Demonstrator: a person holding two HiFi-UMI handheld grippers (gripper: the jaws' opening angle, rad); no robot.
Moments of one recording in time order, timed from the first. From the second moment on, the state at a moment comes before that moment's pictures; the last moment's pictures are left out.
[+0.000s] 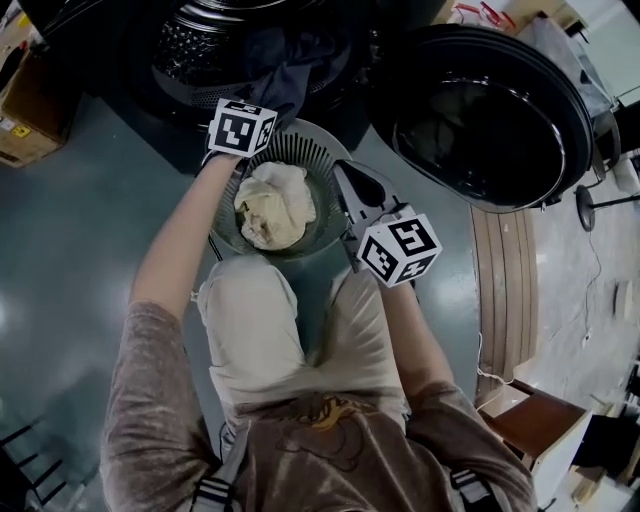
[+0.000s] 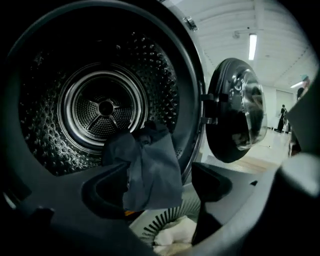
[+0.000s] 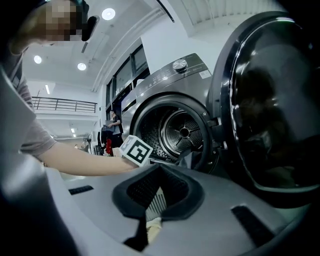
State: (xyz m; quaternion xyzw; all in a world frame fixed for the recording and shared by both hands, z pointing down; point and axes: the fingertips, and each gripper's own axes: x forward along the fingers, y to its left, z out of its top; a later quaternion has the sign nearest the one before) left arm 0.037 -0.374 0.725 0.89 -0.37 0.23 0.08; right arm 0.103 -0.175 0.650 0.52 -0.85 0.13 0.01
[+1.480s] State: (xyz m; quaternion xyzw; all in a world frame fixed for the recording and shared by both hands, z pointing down) left arm 0.004 -0.298 0.716 0.90 -0.37 0.20 0.15; right arm 0.106 -0.170 0.656 0.50 -0.86 0.13 0.01
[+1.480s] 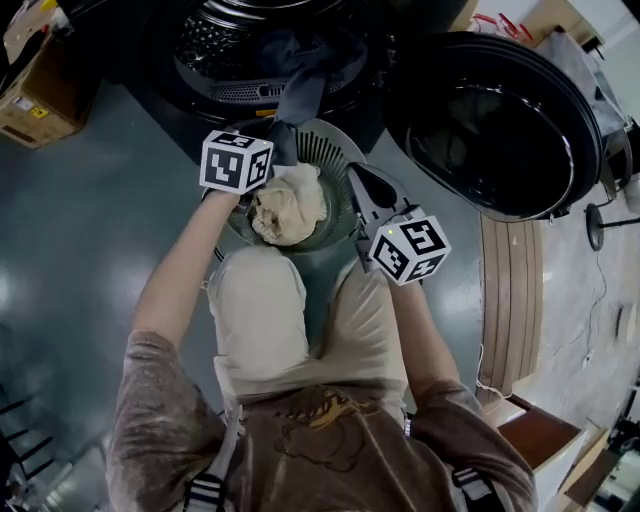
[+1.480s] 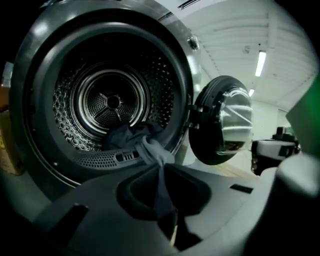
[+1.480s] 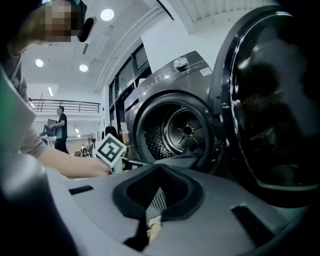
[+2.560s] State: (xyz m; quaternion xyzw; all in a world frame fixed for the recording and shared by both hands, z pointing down) left arm -0.002 -0.131 0.677 0.93 -0.23 0.26 0.13; right arm 0.086 -0.176 0.668 0.46 -0.88 0.14 0.01
